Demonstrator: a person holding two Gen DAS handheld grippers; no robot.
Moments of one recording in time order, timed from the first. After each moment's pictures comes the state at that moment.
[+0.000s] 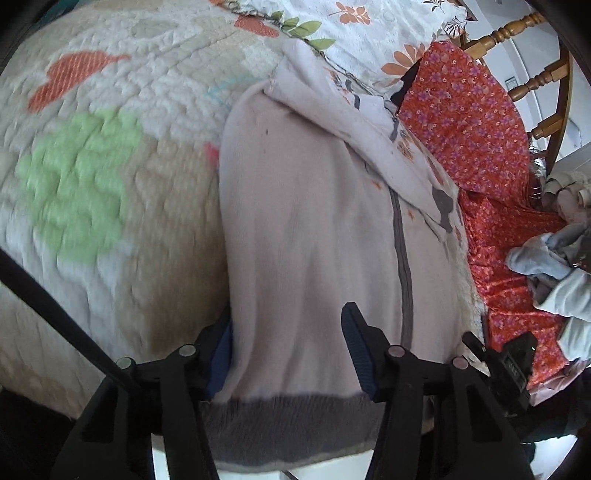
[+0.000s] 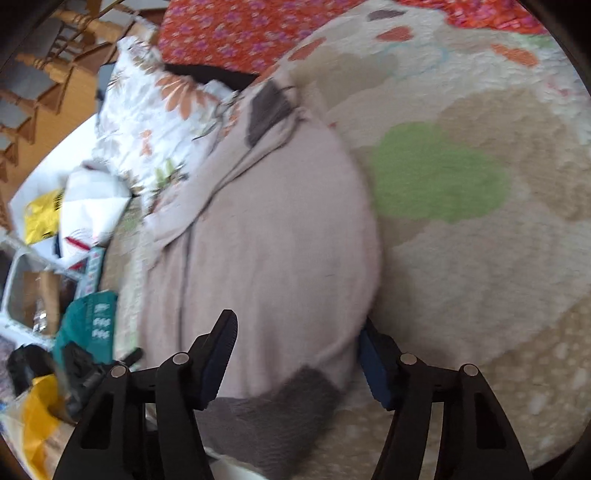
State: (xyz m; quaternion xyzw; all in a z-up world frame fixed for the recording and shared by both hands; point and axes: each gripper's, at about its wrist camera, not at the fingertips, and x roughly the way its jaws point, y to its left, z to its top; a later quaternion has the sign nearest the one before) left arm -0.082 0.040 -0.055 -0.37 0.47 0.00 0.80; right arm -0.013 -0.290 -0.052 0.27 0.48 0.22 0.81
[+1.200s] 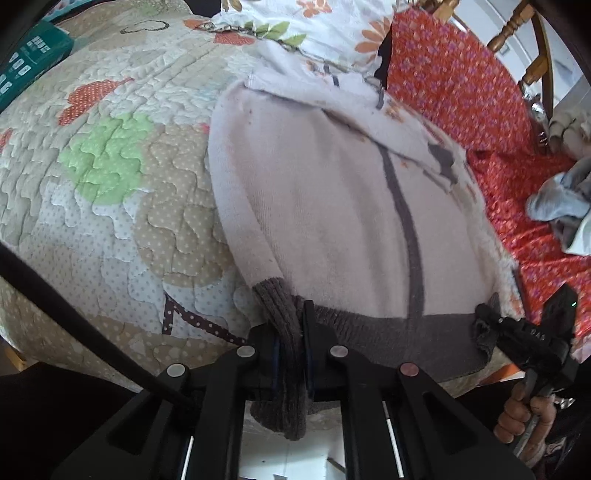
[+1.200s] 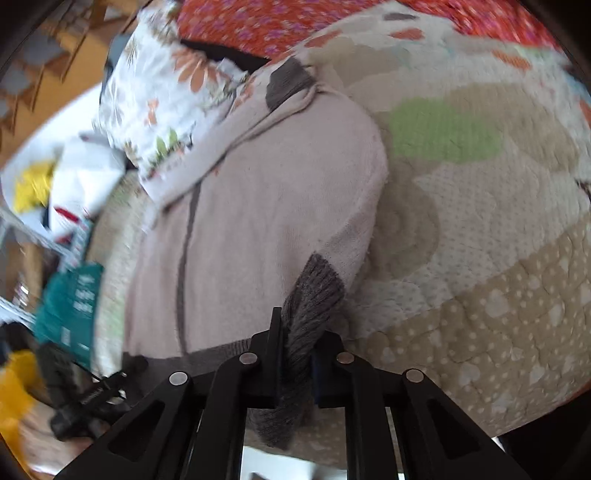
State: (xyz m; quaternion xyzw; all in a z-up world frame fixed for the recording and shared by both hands) left arm -0.134 -0.001 -0.033 -0.26 0.48 0.02 0.84; right arm -0.054 -0.273 -0.051 0.23 0.49 0.20 0.82
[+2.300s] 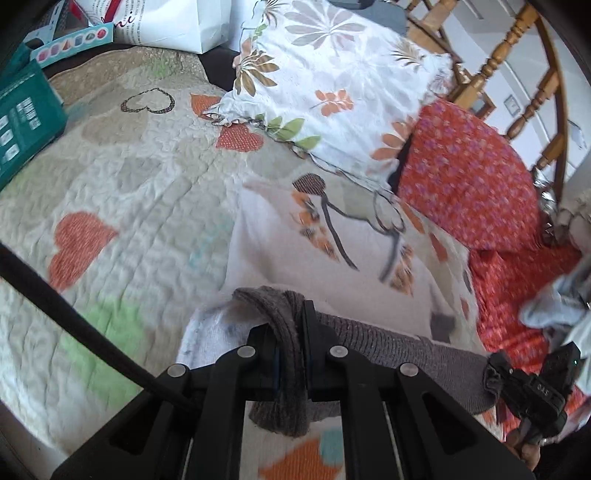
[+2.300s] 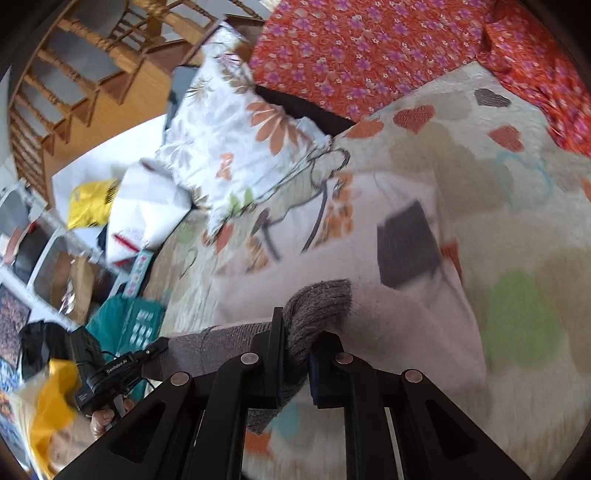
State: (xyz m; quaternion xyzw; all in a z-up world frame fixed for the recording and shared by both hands) left arm 0.006 0.063 0.046 -0.30 0.39 0.09 0.87; right arm 0.049 -0.227 0.060 0.23 0.41 0.28 0.83
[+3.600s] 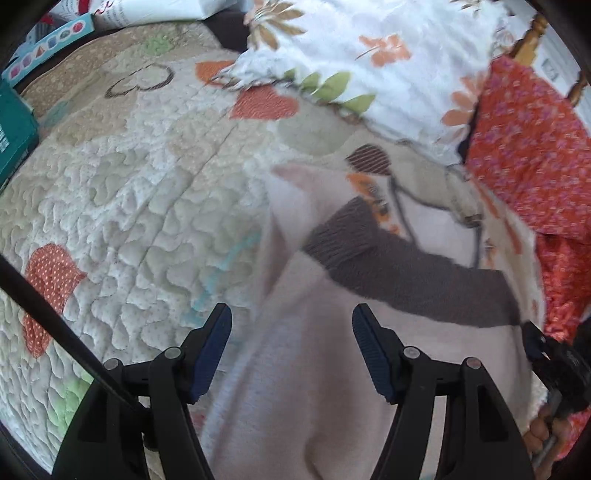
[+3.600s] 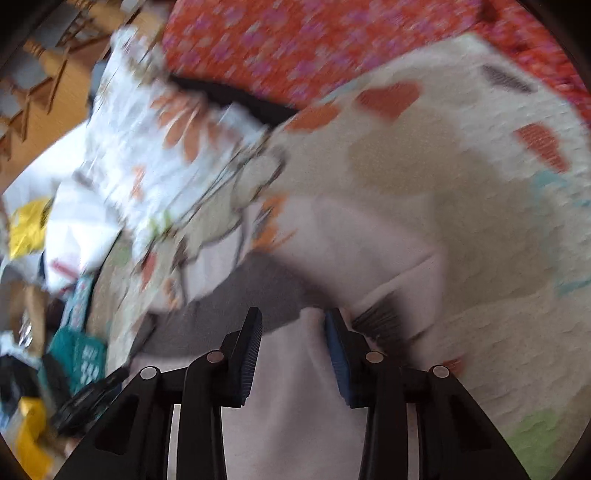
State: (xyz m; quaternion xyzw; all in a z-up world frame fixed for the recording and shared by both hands) left arm 0.087 0.089 -0.021 -0.25 0.48 0.16 0.83; right arm 0.187 -0.211 -0.011 0.21 0.47 0.25 0.82
